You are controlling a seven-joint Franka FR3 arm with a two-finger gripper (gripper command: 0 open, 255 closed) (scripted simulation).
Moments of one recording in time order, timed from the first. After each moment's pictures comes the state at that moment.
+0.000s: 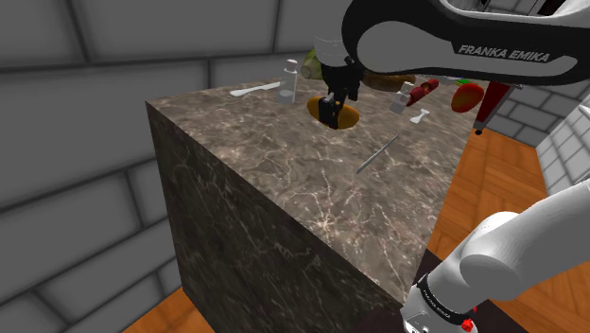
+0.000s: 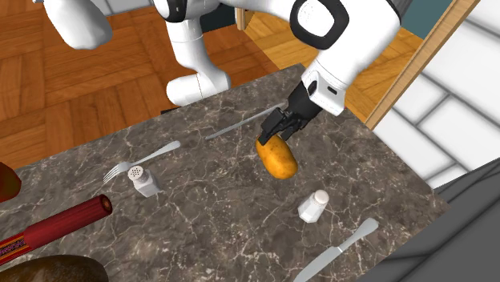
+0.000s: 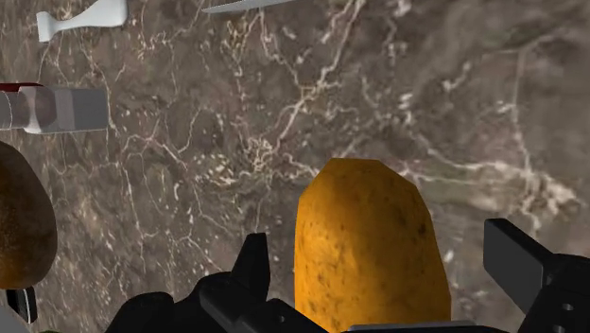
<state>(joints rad) 0.00 -0.26 0.56 -1.83 -0.40 1.38 0.22</state>
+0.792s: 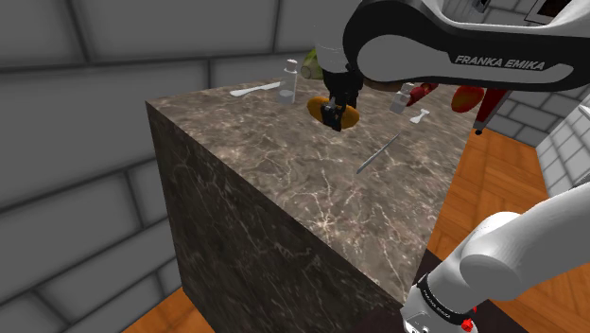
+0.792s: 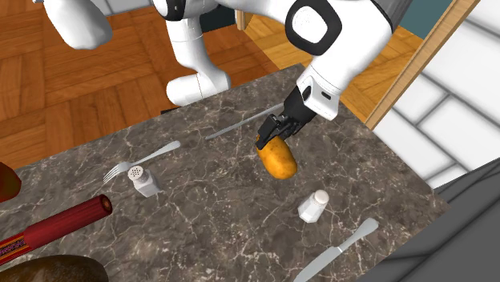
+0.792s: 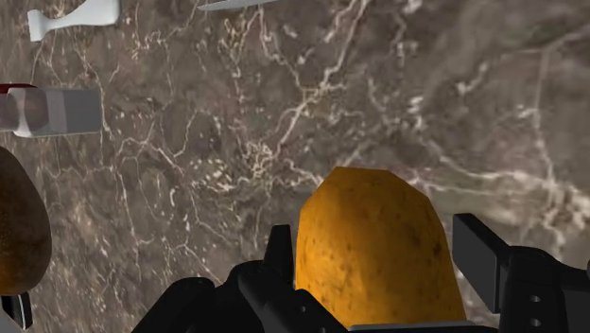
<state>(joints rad) 0.00 -0.28 0.54 -1.88 -0.40 1.42 0.21</state>
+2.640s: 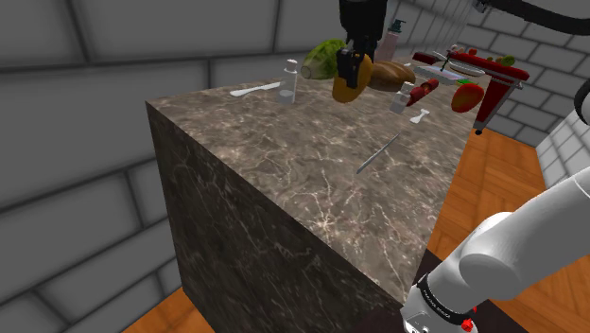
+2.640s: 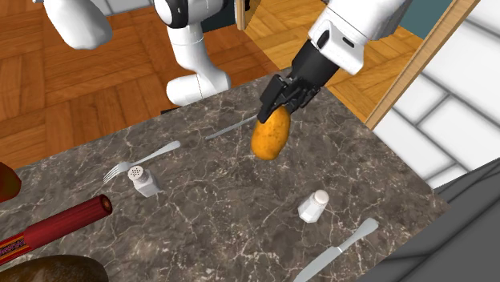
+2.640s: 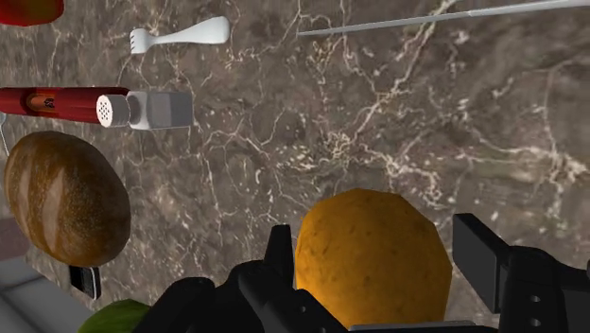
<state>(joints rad) -0.02 -0.18 0.59 -1.52 -0.47 1.16 0.12</state>
